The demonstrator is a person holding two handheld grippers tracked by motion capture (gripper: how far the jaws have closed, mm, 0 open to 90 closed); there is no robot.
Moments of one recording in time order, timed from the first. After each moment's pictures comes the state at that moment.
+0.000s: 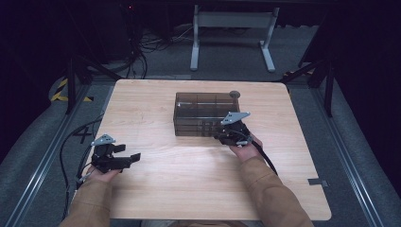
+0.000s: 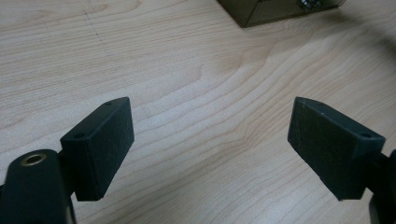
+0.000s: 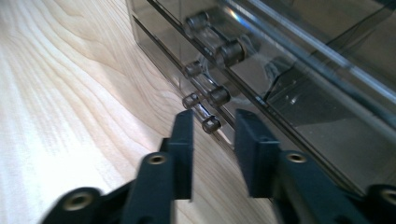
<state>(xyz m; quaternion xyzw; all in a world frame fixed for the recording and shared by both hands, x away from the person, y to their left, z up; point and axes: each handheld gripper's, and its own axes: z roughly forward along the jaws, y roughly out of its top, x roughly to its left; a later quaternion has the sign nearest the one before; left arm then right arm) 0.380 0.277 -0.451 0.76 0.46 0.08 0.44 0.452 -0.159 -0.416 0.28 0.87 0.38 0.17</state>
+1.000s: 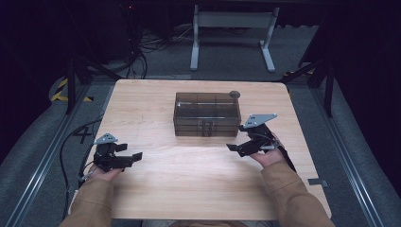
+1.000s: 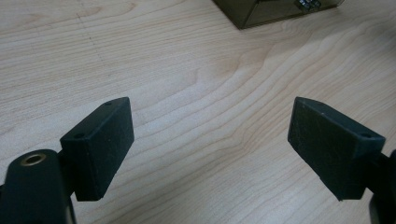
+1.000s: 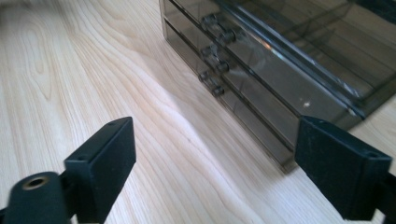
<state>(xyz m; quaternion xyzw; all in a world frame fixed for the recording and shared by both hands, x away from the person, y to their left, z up) 0.384 0.272 -0.450 0.77 0.46 0.08 0.44 0.416 -0.213 -0.381 0.27 0.87 0.39 0.14</state>
